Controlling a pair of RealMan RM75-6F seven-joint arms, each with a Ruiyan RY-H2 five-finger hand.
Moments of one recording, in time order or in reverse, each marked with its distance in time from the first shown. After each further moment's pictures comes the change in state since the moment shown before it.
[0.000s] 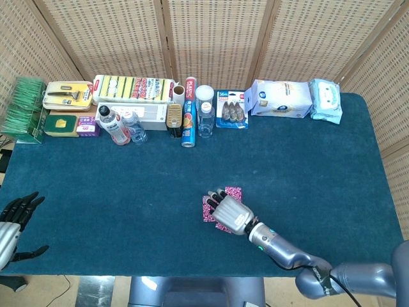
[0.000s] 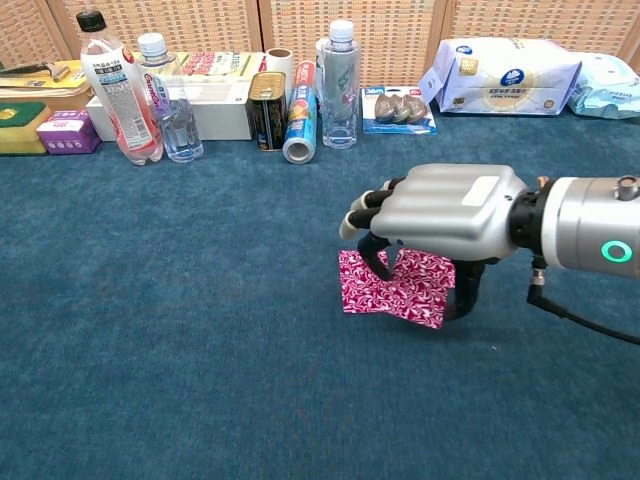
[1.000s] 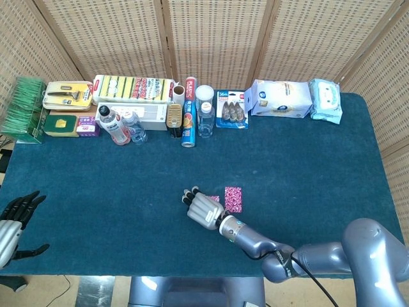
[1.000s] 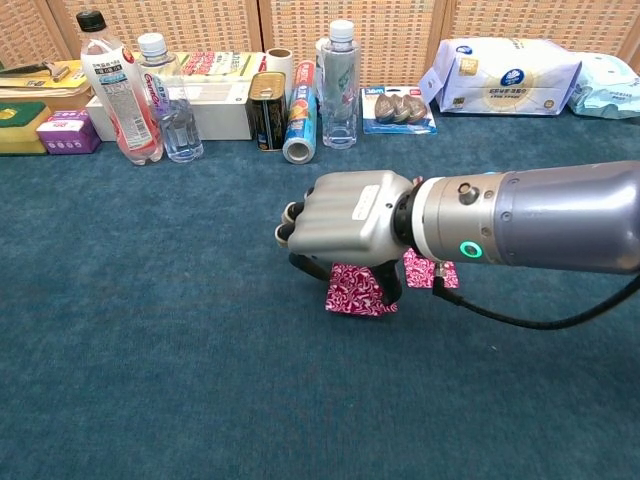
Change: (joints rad) left arm -0.012 0.000 -0.002 -0.007 -0.013 -0.025 0.009; right arm 0.271 -0.147 -0.004 0.101 0.294 -0.044 -0.294
